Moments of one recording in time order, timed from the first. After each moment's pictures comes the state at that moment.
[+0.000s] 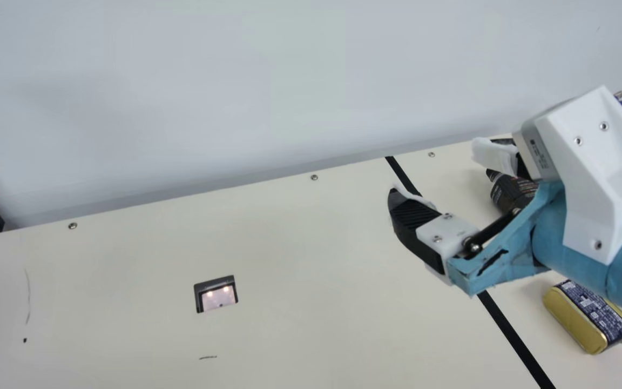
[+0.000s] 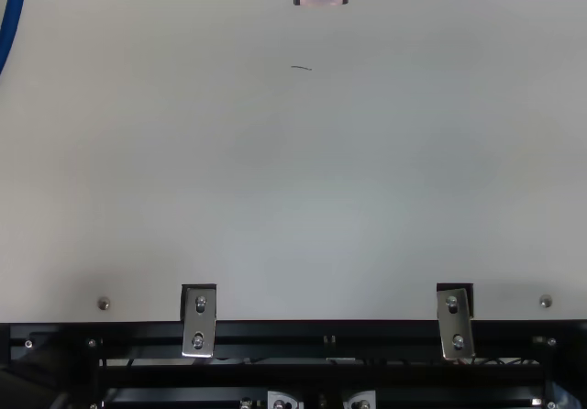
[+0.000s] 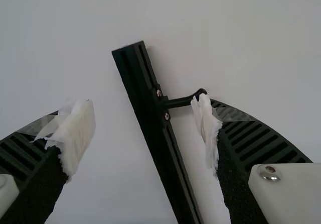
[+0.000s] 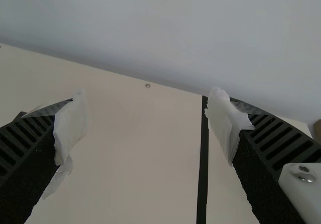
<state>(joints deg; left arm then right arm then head) -21.0 92.0 -78.6 -76.4 -39.0 90.2 0.9 48.9 -47.6 9.4 26.9 -21.9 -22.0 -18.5</state>
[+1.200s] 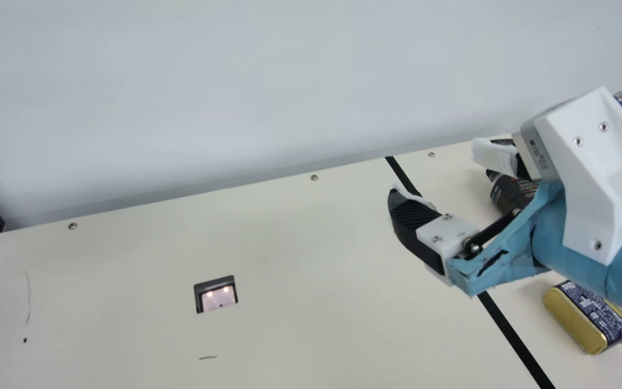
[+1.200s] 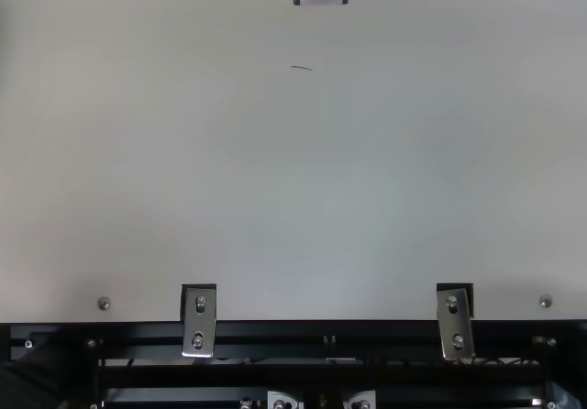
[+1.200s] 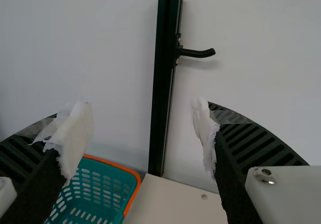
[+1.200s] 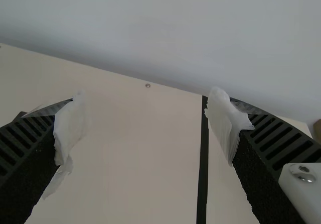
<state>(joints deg) -28.8 64.4 -56.0 -96.3 -45.4 87.1 0.9 48.9 -47.6 9.4 26.9 -21.9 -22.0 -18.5</state>
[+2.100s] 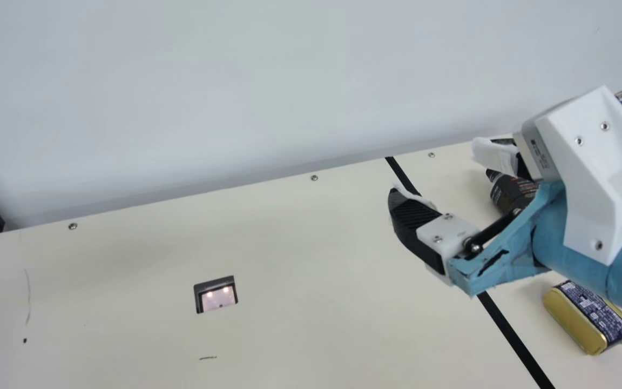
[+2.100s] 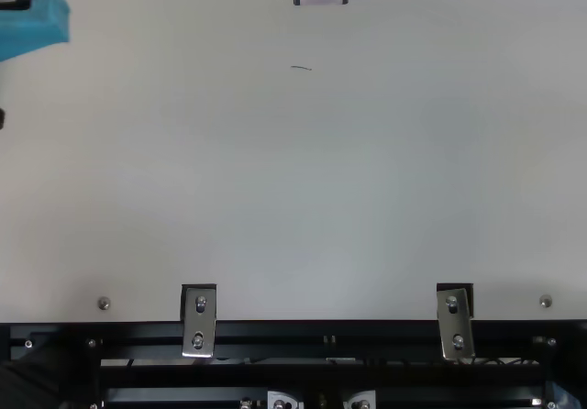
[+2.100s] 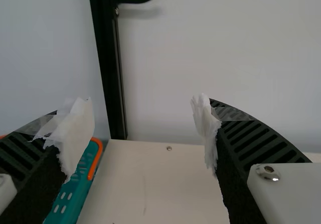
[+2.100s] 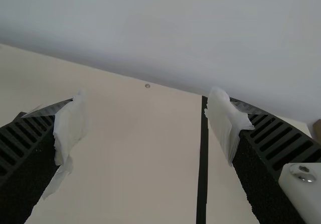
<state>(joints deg) -29.4 62.3 -47.6 -99.9 -30.8 90.1 0.9 48.9 -47.6 9.4 26.9 -21.9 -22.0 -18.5</state>
